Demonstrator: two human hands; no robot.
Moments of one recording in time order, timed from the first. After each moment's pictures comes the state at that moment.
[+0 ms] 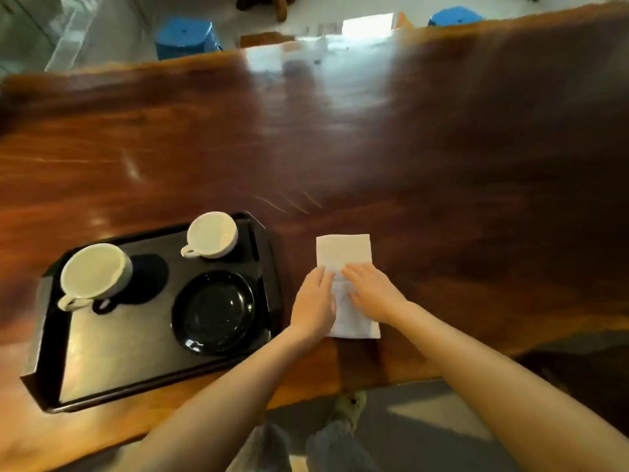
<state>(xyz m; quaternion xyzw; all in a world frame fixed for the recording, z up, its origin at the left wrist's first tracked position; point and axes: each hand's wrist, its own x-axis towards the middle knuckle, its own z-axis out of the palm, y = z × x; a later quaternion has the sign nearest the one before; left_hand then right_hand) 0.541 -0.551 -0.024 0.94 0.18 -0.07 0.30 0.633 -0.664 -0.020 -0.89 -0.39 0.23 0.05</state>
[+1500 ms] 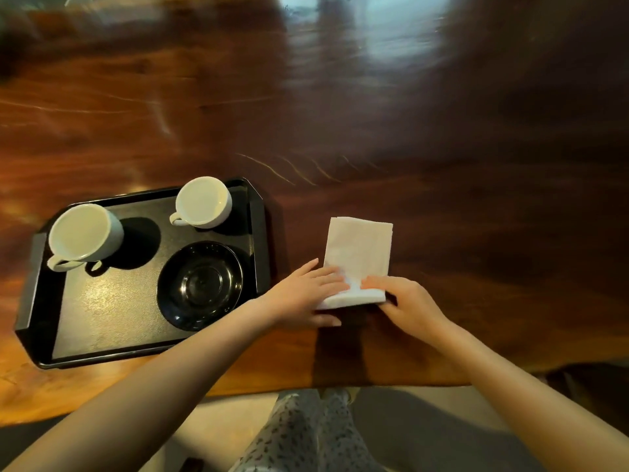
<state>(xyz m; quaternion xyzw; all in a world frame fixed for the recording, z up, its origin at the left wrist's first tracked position) 0.542 -0.523 -0.028 0.95 -0.11 -0.20 0.21 0.644 -0.732 -0.035 -0.83 -0.37 0.29 0.29</state>
